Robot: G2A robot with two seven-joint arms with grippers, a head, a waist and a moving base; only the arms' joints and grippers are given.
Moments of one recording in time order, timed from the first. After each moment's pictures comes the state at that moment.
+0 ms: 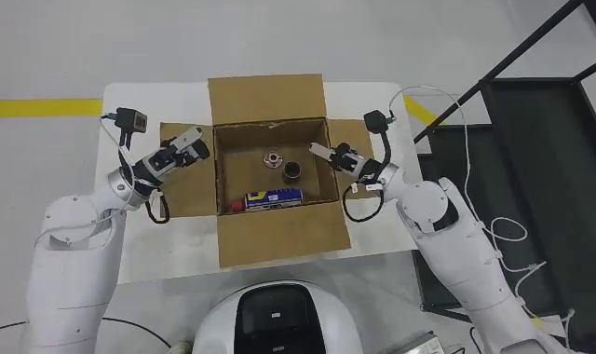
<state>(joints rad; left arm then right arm) 1.23 -1.17 -1.51 -1.61 -0.27 -0.28 -0.93 -1.27 -1.09 1.25 -1.76 -0.25 -0.01 0.60</state>
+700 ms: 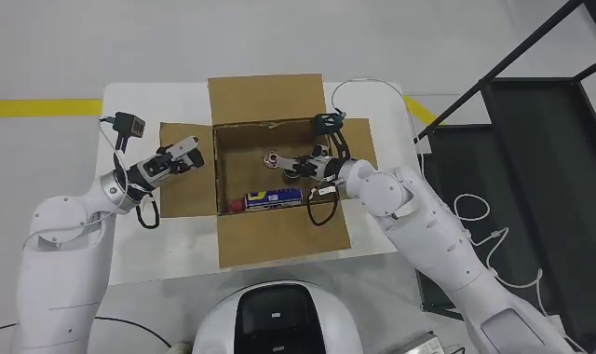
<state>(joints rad) 1.23 -1.15 -1.53 -1.59 -0.29 -0.28 -1.02 -1.09 -1.12 1.04 -1.70 -0.47 0.12 0.67</state>
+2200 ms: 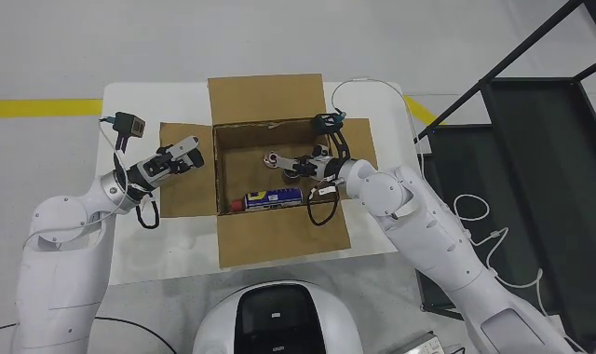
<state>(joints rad) 1.23 -1.15 -1.53 -1.59 -0.29 -0.28 -1.02 -1.09 -1.12 1.03 -1.70 -0.48 0.11 0.67</state>
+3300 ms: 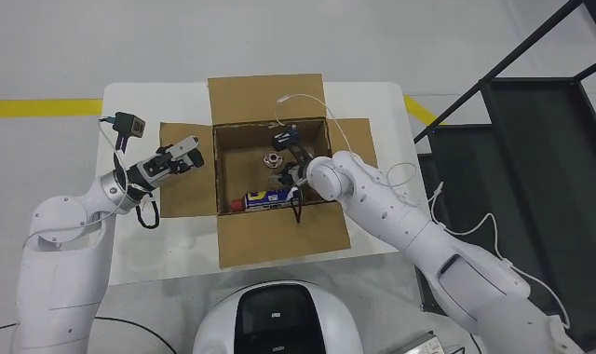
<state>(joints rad) 1.23 -1.15 -1.53 -1.59 -0.29 -0.28 -1.02 -0.73 -1.30 0.64 -1.13 -0.71 0.11 0.74</state>
